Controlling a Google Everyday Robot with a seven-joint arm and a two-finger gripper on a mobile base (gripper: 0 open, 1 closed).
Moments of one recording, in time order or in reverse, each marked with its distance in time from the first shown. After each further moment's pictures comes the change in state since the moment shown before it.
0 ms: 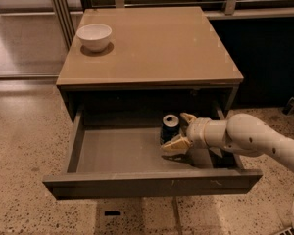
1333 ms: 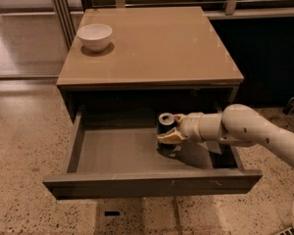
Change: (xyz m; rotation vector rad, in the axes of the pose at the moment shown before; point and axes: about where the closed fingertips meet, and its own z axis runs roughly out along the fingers) arm -0.029 0.014 0.013 -0.110 -0.042 -0.035
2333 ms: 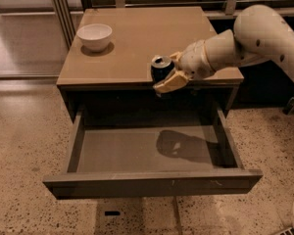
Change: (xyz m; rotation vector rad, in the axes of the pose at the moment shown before) arm -0.185 -0.031 -0.082 -0.187 0.042 -0.231
